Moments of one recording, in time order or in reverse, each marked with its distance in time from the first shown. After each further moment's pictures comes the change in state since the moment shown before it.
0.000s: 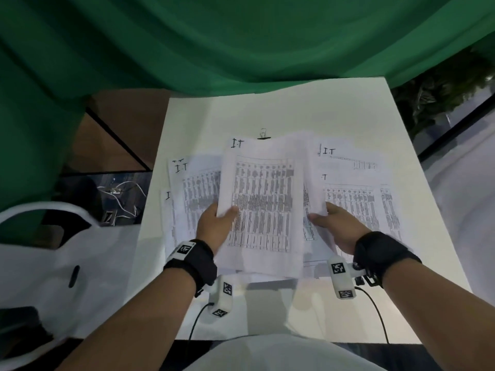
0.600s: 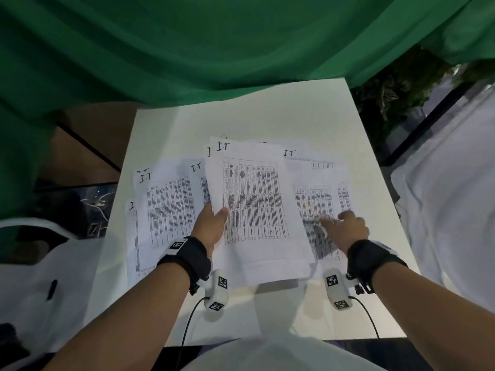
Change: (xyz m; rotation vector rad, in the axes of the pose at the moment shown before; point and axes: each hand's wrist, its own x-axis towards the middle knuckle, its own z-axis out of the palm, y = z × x) left_hand -0.008 0.029 0.101 -0.081 -0.152 -0.045; right_hand 0.003 0.066 -0.118 -0.586 0.547 0.202
